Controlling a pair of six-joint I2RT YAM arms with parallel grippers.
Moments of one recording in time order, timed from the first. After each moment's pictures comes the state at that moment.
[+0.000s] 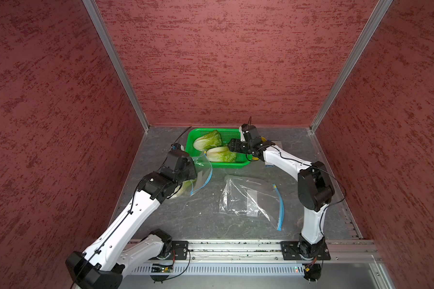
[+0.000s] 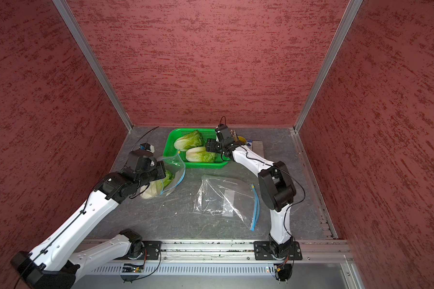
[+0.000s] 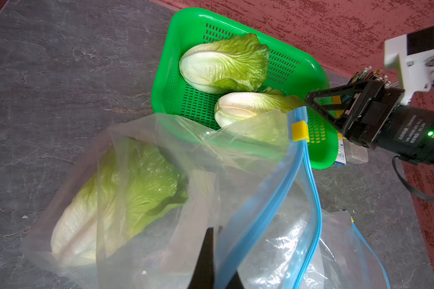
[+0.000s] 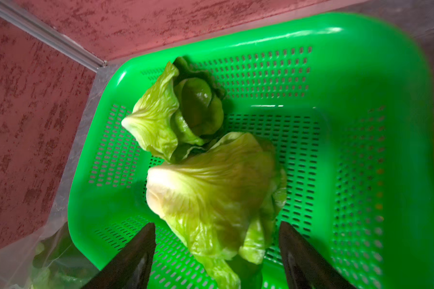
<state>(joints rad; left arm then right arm) -0.48 1.00 1.04 -0.79 -0.19 -0.61 0.49 1.96 1.55 -0.28 -0.11 0.56</state>
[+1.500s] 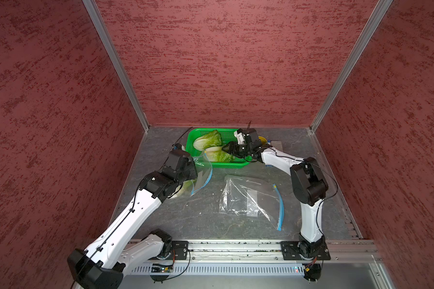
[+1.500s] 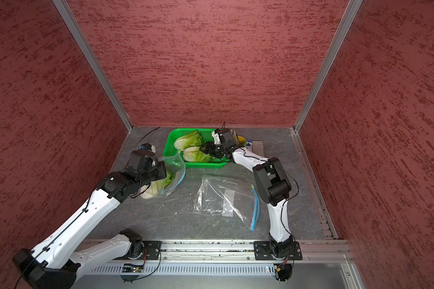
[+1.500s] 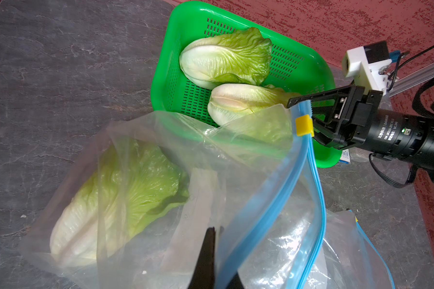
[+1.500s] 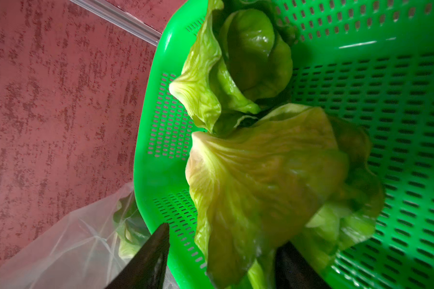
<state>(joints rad) -0.48 1.01 1.04 -0.78 -0.19 -0.61 0.48 2.05 1.50 -0.06 -0.52 0.73</state>
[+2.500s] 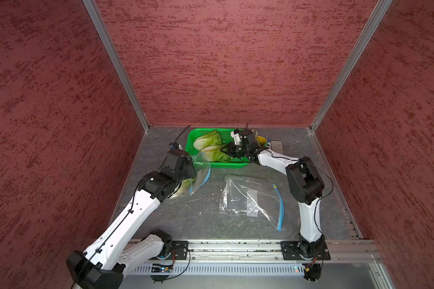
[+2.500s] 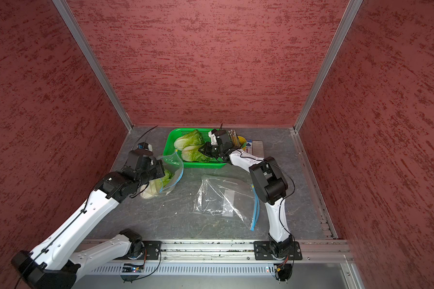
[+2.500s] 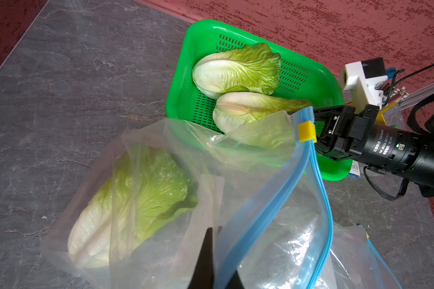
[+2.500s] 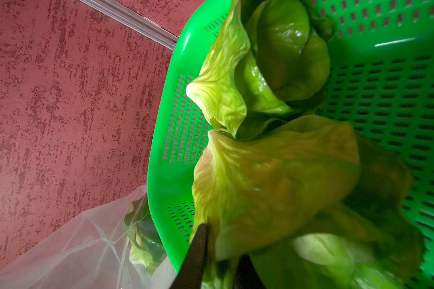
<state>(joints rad) -0.46 1.01 1.05 -0.79 -0.24 -0.61 0.51 2.09 1.50 0.05 -0.53 0.79</state>
